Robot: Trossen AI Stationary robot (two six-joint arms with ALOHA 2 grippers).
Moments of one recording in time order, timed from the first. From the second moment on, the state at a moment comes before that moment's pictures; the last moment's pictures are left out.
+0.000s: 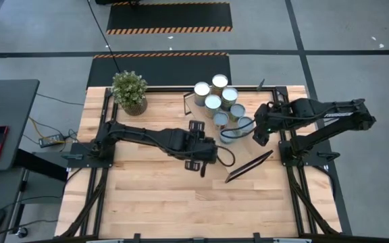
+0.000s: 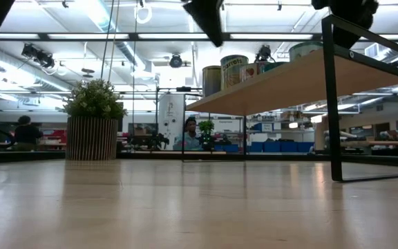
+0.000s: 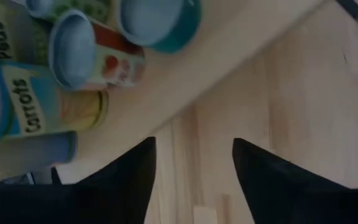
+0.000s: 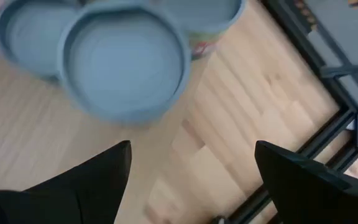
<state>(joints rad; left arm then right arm) -0.19 2.08 2.14 -1.24 -0.54 0.09 0.10 1.11 1.25 -1.44 0.39 0.70</state>
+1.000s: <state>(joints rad) -0.29 1.54 1.52 -1.09 -0.48 -0.22 0.27 0.90 1.08 -0.79 0.53 0.63</state>
